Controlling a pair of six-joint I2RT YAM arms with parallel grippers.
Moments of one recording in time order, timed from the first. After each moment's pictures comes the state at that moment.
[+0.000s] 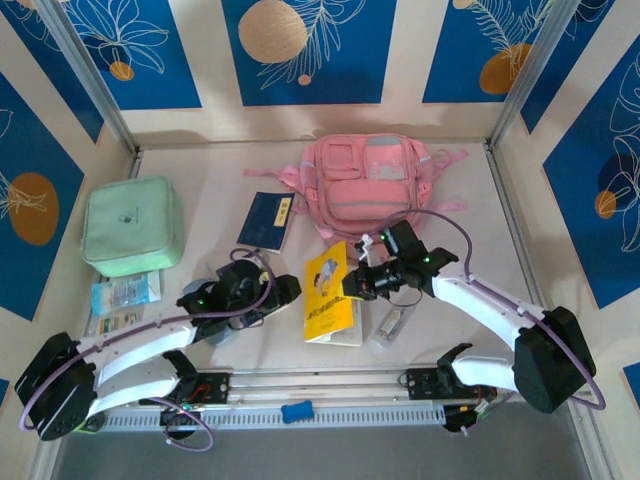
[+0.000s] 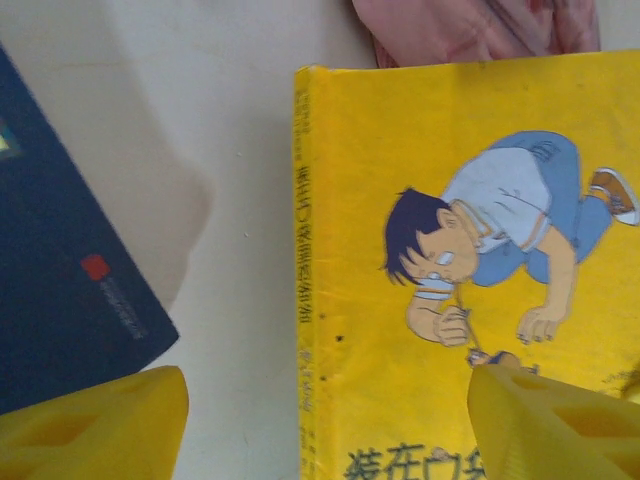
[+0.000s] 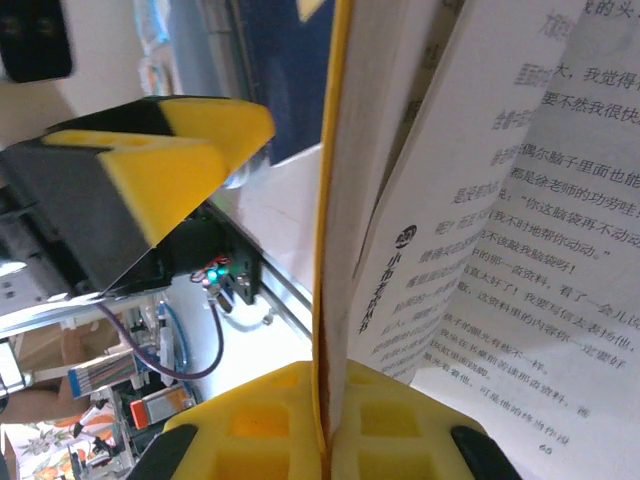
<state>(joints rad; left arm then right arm) -0.78 1.02 0.43 -0.06 0.14 -1.07 0.55 1.21 0.74 -0.50 -0.79 0.66</state>
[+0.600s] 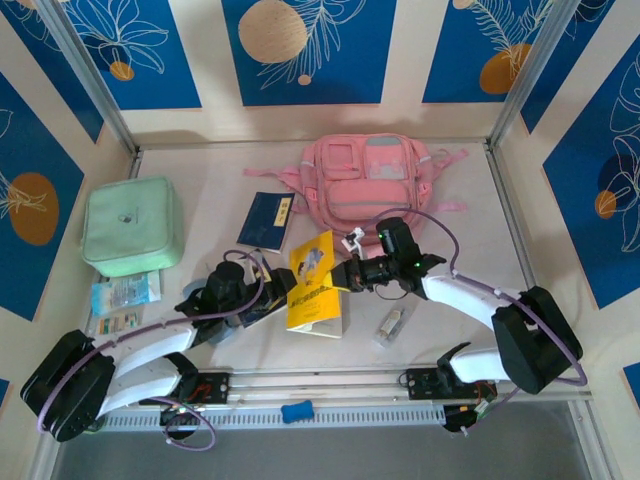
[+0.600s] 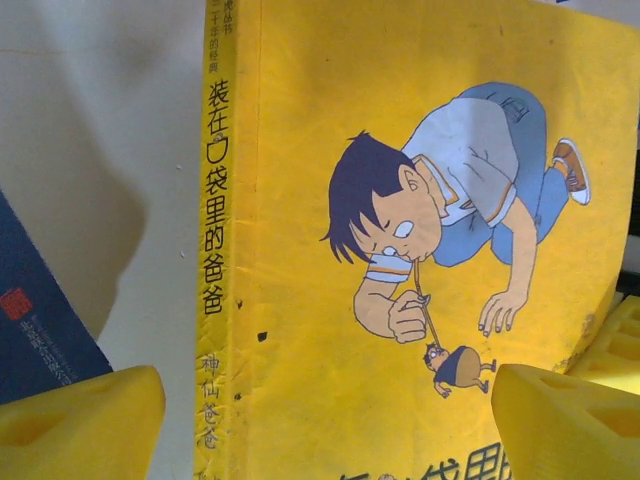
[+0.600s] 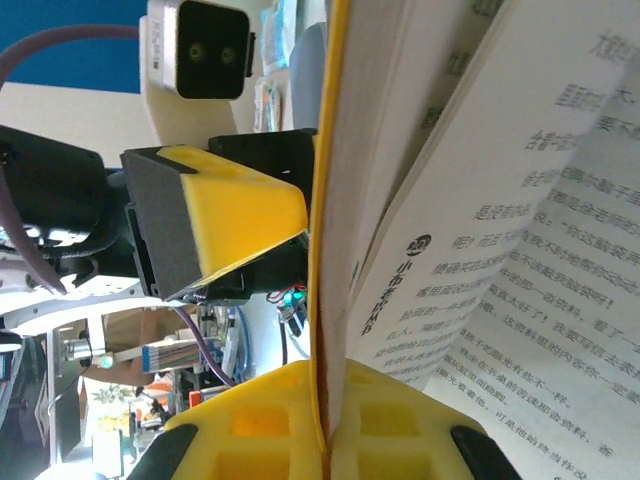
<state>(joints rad) -0.67 1.07 0.28 0.32 0.34 -1.19 0.55 1.32 0.63 0.02 -0.96 0.80</state>
